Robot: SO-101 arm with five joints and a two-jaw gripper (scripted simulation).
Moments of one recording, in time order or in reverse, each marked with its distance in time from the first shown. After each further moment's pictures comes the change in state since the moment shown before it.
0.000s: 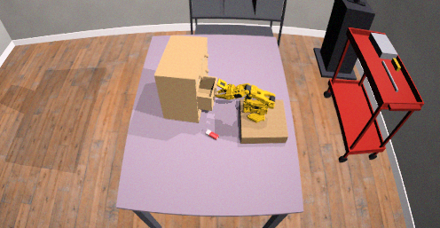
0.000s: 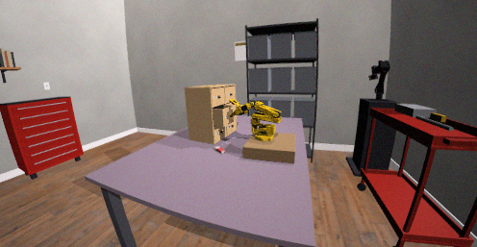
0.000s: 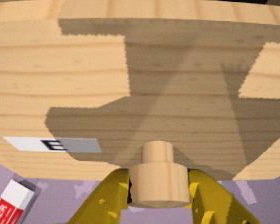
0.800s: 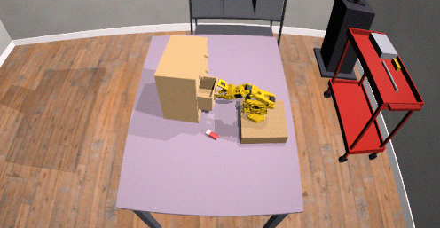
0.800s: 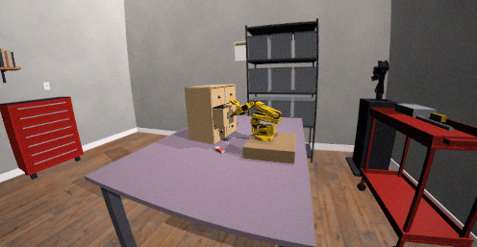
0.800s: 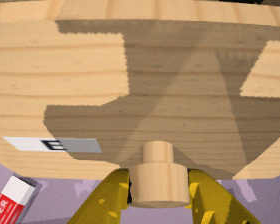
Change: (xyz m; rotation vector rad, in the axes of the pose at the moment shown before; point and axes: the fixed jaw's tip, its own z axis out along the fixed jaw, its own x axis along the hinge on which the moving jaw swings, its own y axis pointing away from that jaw) arm 0.001 0.000 -0.003 0.001 0.009 0.000
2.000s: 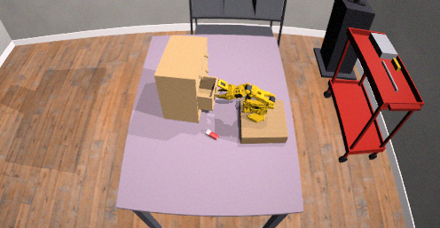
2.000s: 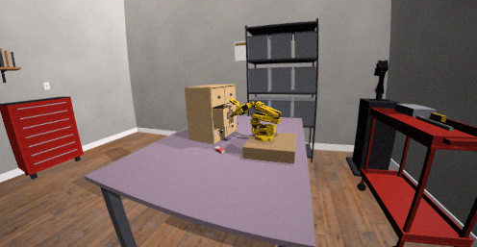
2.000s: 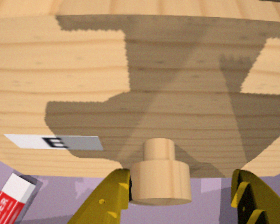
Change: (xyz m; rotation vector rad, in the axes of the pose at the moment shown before) arm 0.001 0.000 0.000 -0.001 0.006 -0.002
